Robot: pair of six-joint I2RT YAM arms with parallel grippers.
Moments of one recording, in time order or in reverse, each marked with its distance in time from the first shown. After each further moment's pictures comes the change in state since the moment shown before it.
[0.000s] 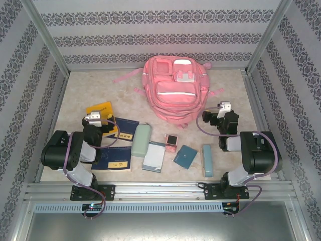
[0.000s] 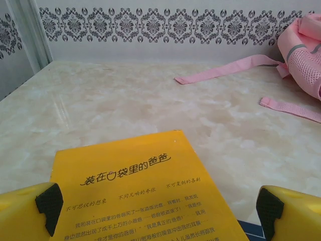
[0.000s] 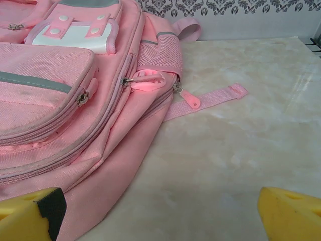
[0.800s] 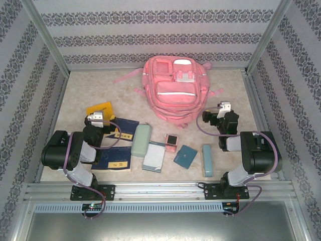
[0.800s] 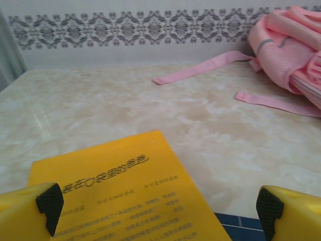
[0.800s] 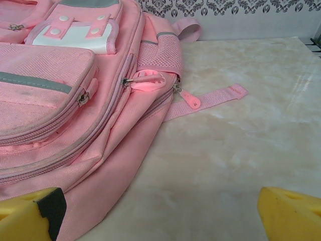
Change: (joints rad) left arm 0.000 0.001 -0.006 0.019 0.071 0.042; right arm 0.001 0.000 0.000 0.000 0.000 0.000
